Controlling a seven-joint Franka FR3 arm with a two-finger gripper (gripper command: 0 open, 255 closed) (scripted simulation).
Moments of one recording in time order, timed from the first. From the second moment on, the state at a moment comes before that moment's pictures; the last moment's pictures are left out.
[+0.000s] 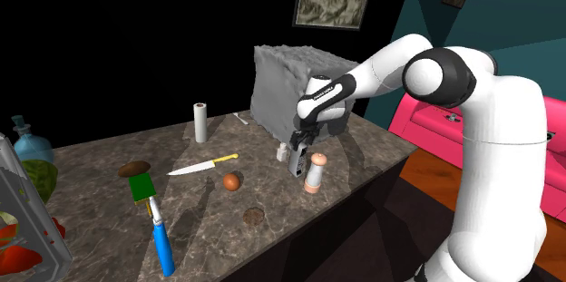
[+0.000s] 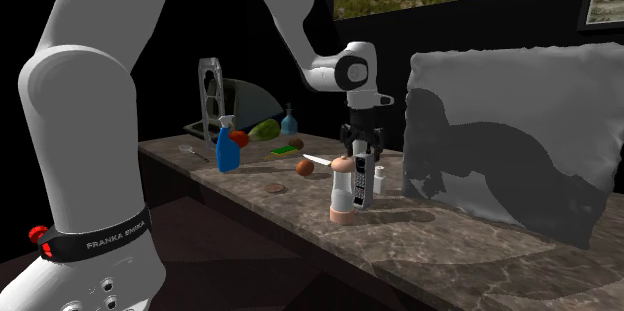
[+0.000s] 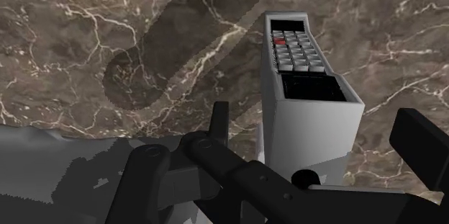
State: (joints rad) arm -0.14 0.44 -0.08 -1.96 0.03 2.47 -0.18
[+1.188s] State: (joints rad) arm -0.14 0.44 -0.08 -1.96 0.03 2.47 -0.18
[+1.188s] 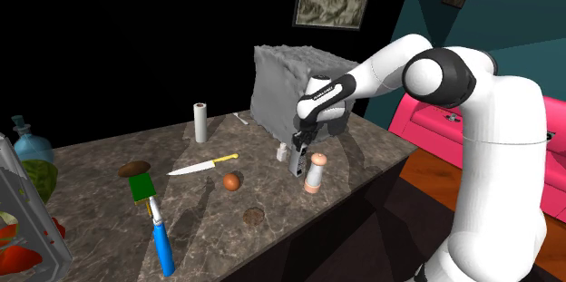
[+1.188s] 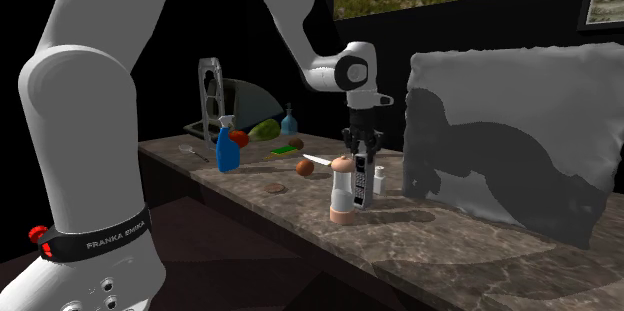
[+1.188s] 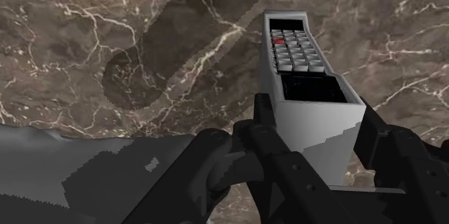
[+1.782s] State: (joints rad) arm -0.13 0.36 -0.09 -1.94 0.02 2.38 -0.17
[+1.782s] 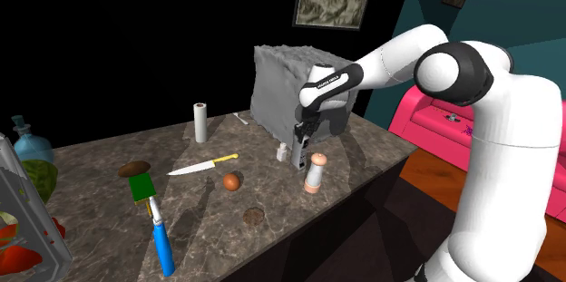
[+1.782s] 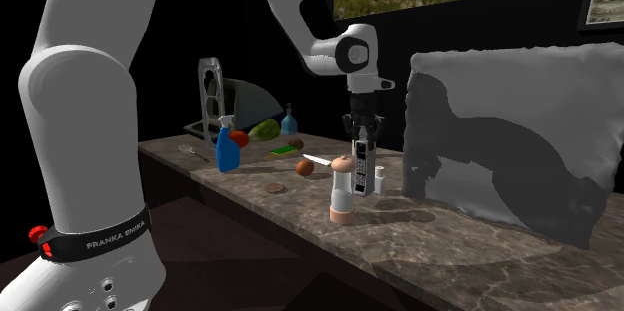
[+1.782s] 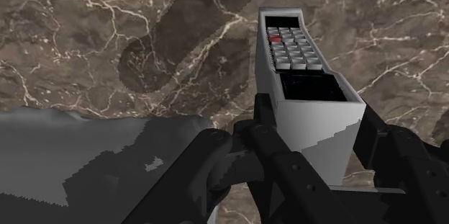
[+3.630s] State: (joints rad) arm -0.13 0.20 -0.09 -1.78 0.00 2.05 -0.17
